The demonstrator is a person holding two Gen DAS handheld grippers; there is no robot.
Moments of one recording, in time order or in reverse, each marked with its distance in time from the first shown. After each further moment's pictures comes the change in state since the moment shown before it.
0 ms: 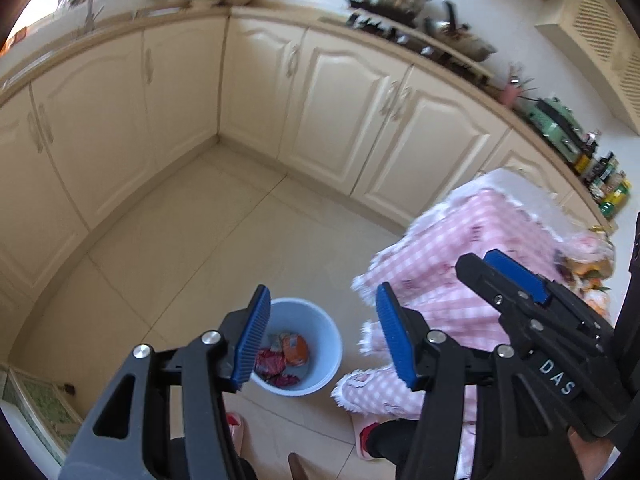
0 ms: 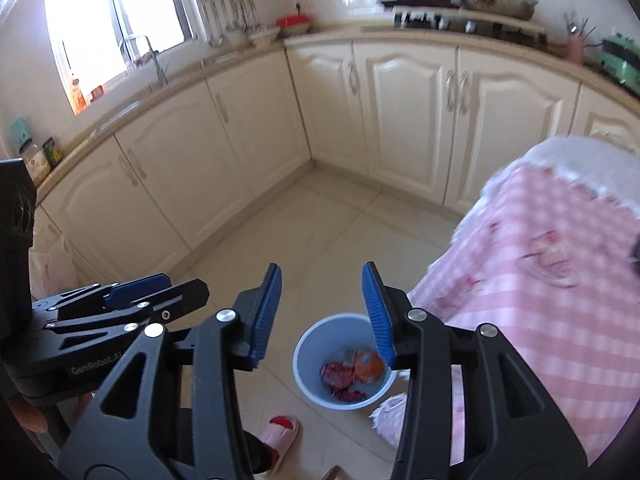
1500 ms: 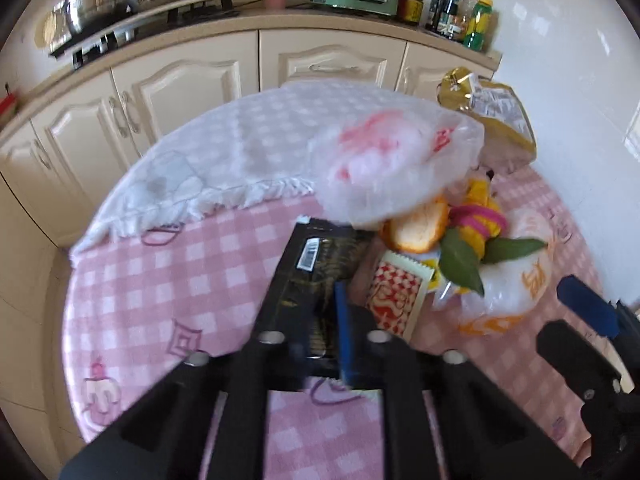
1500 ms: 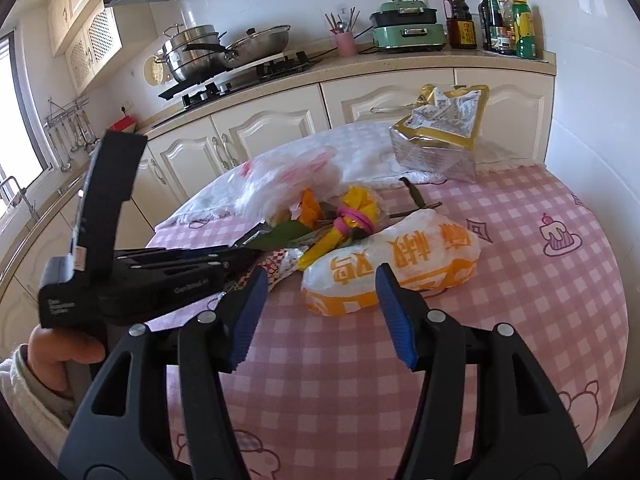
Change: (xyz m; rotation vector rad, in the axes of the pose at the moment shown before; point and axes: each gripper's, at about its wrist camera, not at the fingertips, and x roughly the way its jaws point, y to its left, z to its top) left arm 0.143 -0.391 -0.004 0.628 0.165 -0.275; right arm -0.158 -0.290 -0.063 0.389 -0.164 -0.396
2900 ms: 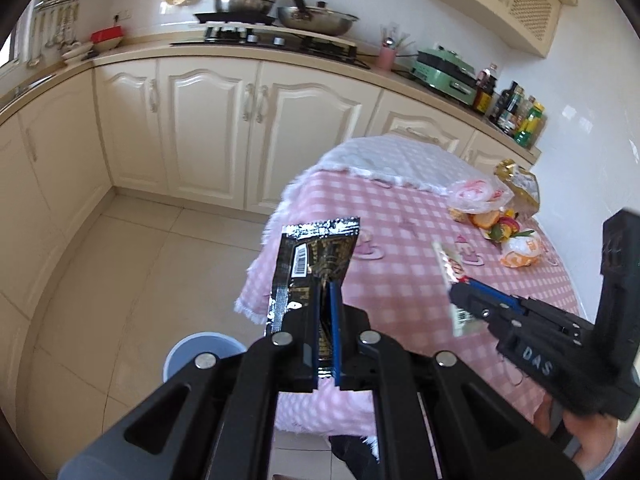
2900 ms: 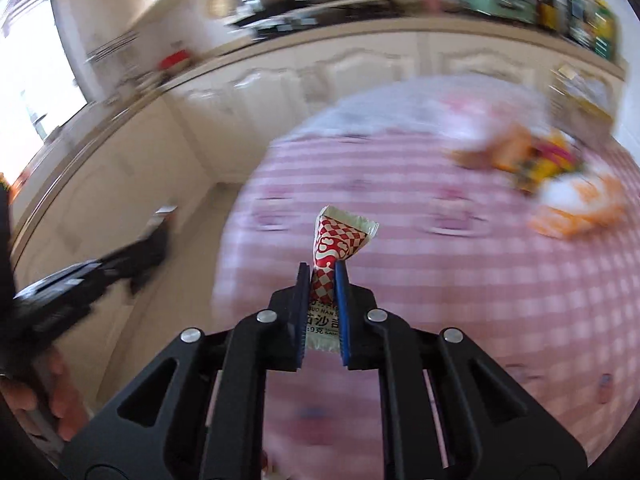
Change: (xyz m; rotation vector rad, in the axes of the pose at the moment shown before) left arm -0.169 0.154 -0.157 -0.334 -0.193 0.064; right arm 0.011 0.188 -0.047 -0.172 0.188 0.203
